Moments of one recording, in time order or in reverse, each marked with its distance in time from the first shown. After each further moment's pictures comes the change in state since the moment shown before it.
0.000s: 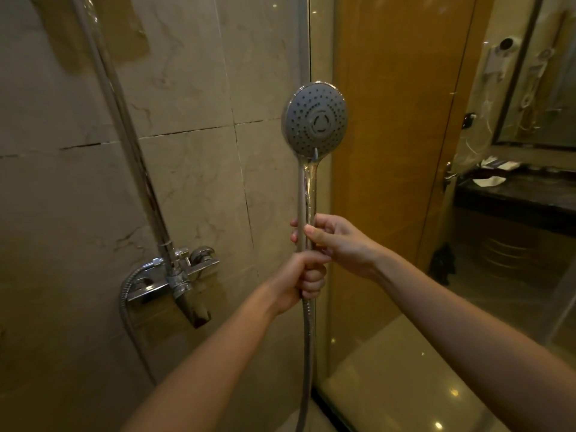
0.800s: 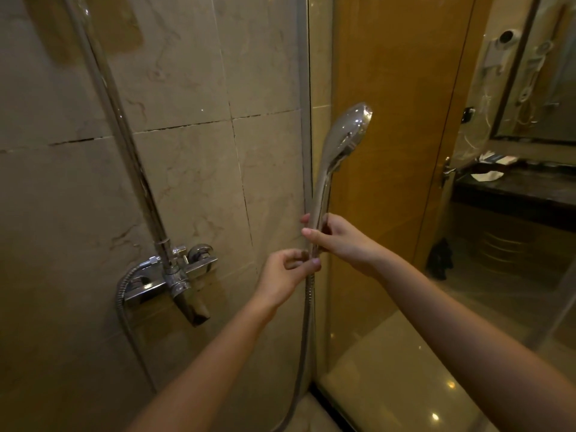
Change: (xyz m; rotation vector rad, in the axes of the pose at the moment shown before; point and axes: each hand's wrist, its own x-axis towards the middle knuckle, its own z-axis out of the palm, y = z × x) left_hand -0.011 -0.016 -0.017 0.417 0.300 0.310; right_hand 0.002 0.004 0.000 -0.388 0.125 0.070
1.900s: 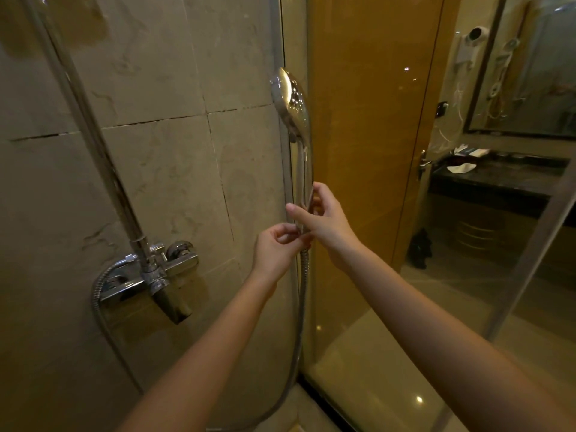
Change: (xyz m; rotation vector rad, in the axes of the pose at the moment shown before) left_hand 0.017 0.017 0.029 -0.136 0.158 0.057; right_hand -0.016 -0.019 0.007 0.193 0.425 0.067
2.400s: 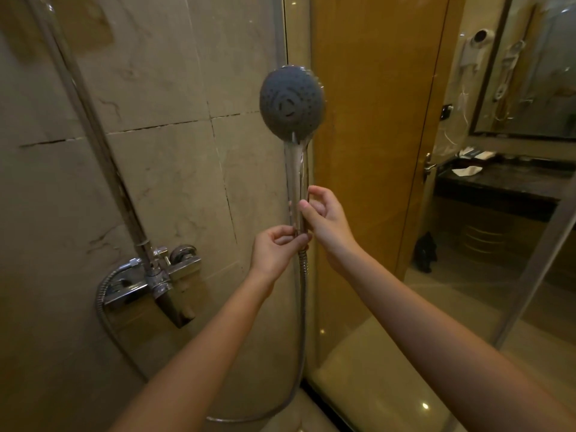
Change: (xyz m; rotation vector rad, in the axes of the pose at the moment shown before) left_hand 0.011 0.000 -0.006 0.019 0.014 -0.022; right_hand 0.009 0.006 0.004 0.165 0.018 -0.039
